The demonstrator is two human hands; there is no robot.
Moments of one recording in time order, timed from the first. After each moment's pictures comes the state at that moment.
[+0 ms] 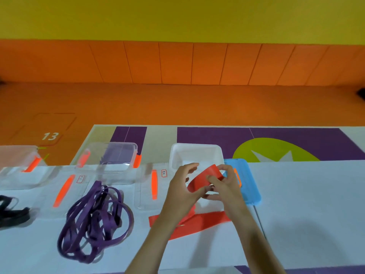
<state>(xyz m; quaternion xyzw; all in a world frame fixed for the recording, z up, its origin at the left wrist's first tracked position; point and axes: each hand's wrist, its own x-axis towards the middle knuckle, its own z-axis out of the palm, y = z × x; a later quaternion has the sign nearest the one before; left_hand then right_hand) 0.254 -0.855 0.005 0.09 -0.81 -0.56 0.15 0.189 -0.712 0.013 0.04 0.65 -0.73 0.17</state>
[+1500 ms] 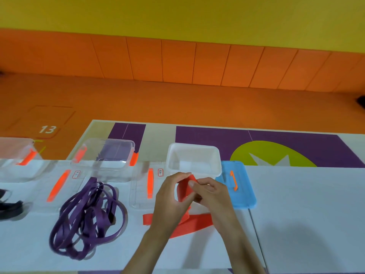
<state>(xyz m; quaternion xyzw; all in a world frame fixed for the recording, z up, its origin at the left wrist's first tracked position) 0.279 -0.848 0.010 0.11 -0.80 -0.52 0.27 0.217 -0.724 0.036 0.02 0.66 -0.71 0.22</state>
